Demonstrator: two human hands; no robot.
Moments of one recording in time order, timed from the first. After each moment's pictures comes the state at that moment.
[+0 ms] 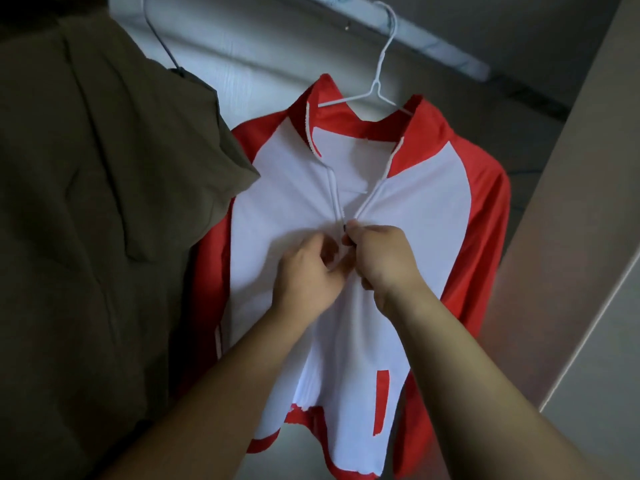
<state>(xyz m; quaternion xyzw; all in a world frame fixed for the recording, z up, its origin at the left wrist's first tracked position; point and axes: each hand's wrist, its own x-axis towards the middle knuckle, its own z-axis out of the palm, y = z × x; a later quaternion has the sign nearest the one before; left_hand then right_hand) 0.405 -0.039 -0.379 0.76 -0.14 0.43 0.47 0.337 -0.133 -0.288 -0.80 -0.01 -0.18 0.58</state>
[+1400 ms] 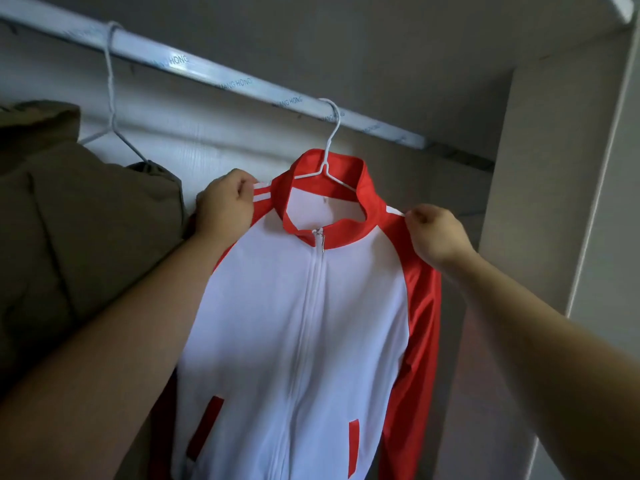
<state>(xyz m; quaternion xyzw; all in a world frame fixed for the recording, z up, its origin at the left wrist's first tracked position) 0.495 0.066 -0.204 0.76 -0.13 0.50 0.40 0.384 -0.250 -0.189 -0.88 0.01 -0.40 0.25</state>
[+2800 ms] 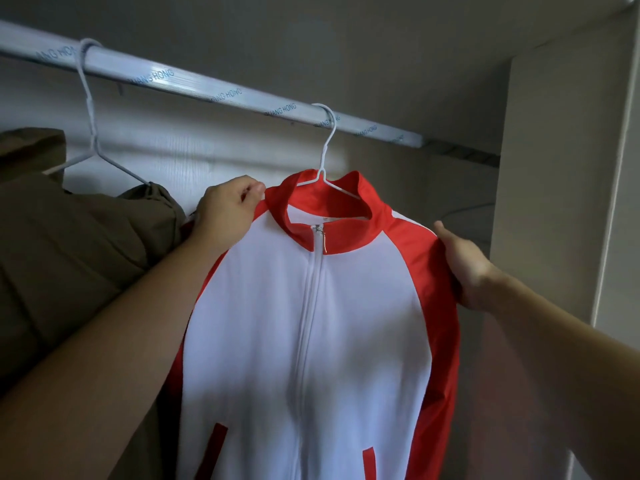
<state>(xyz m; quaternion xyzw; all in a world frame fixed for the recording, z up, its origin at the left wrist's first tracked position) 0.516 0.074 -0.185 0.77 -0.22 0.50 0.34 0.409 -0.285 -0.219 -0.74 0.09 -0.20 0.64</state>
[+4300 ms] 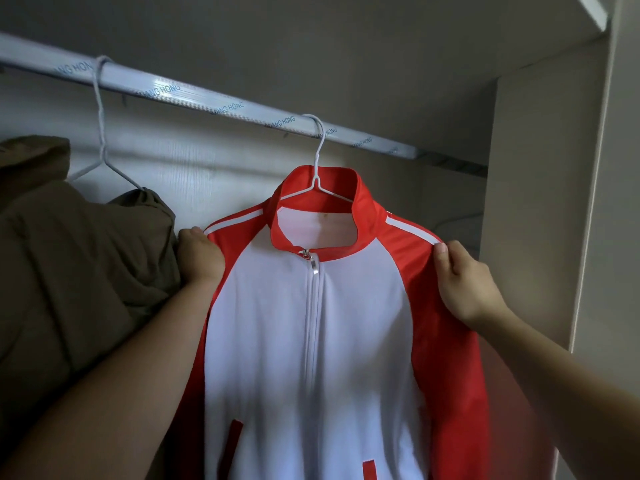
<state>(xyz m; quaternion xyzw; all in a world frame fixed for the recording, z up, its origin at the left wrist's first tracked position) 0.547 0.092 -0.243 0.72 0.07 0.43 0.54 0.376 -0.289 -0.248 -0.85 0.01 -0.45 0.28</state>
